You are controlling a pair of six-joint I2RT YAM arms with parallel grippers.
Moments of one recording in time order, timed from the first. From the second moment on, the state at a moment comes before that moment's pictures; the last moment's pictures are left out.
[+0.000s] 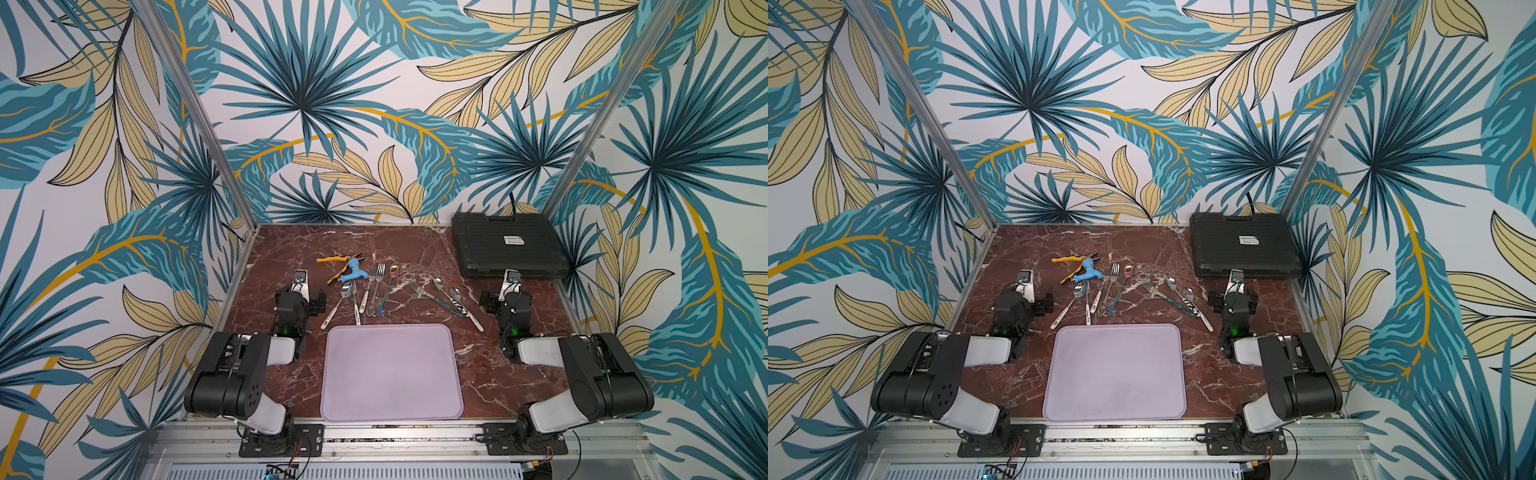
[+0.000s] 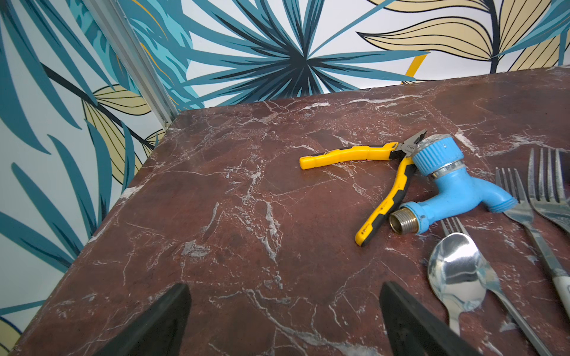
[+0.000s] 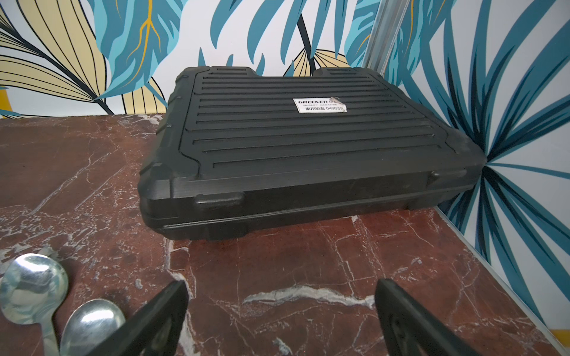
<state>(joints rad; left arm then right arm) -0.07 1.53 0.39 0.81 -0.16 0.06 0.08 1.52 0.38 0.85 0.36 0.04</state>
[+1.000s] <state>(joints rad) -0.19 1.55 1.01 -0.42 0.04 -0.54 0.07 1.33 0.94 -0.22 0.01 0.54</state>
